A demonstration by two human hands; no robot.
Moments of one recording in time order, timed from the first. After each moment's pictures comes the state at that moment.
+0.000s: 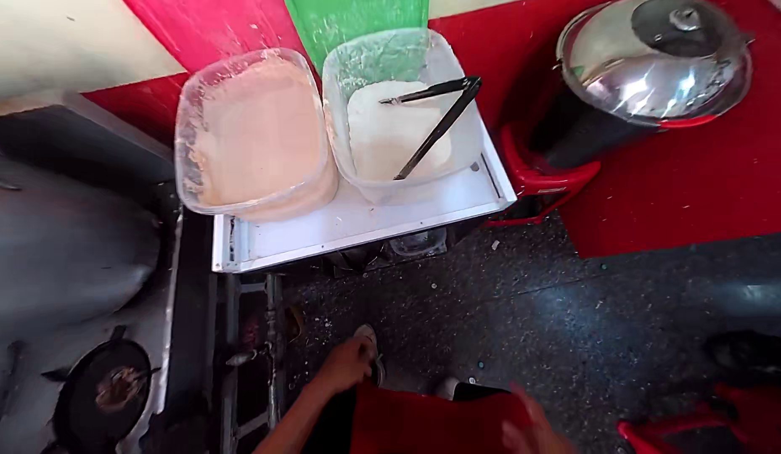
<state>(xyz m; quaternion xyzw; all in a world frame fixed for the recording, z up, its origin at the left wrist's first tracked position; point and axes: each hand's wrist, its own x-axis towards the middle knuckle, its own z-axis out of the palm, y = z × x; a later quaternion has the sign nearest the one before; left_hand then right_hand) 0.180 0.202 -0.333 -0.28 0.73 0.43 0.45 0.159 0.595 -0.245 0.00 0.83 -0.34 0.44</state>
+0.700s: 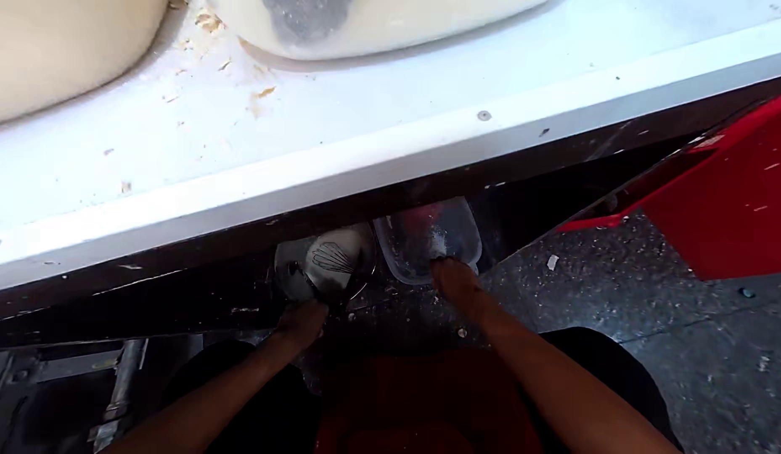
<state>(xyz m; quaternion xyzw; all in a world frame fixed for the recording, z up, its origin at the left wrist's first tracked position) 0.015 0.085 -0.649 -0.12 0.87 -0.05 0.48 -0.141 0.357 -0.702 -0.28 0.92 -0.02 0.29</state>
